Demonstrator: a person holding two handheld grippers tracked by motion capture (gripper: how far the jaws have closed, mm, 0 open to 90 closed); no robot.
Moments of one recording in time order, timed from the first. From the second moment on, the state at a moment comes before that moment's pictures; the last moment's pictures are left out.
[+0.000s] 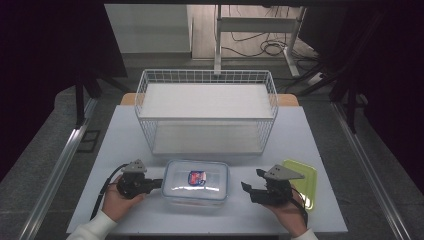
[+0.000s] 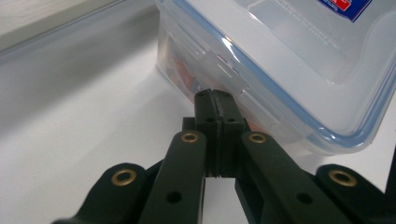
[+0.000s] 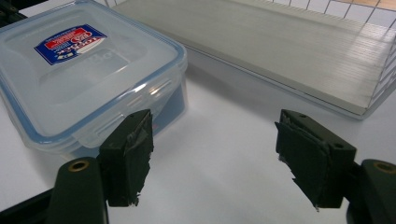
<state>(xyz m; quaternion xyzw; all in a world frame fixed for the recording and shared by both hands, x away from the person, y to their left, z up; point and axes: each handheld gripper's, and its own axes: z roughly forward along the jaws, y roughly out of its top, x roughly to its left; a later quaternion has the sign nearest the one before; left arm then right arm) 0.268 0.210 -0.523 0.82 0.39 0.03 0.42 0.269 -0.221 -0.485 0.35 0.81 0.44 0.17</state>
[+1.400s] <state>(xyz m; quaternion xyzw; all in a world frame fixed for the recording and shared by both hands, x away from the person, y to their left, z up) 0.243 0.217 -0.497 0.74 0.45 -0.01 0.50 0.262 -0.240 -0.475 0.40 0.77 0.49 0.09</state>
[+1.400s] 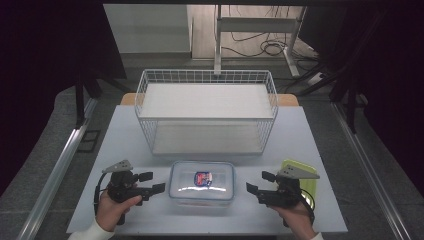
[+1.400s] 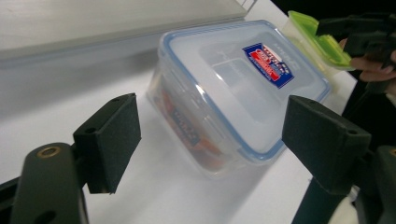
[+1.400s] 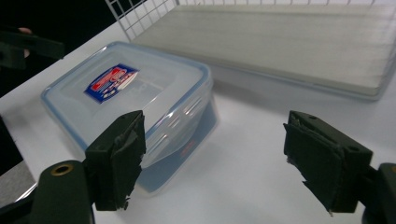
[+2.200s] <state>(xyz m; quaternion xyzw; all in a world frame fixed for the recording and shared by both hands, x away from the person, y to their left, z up) 0.271 0.196 -0.521 0.73 0.47 -0.09 0.50 0.261 -0.222 -0.478 0.39 0.78 0.48 0.08</state>
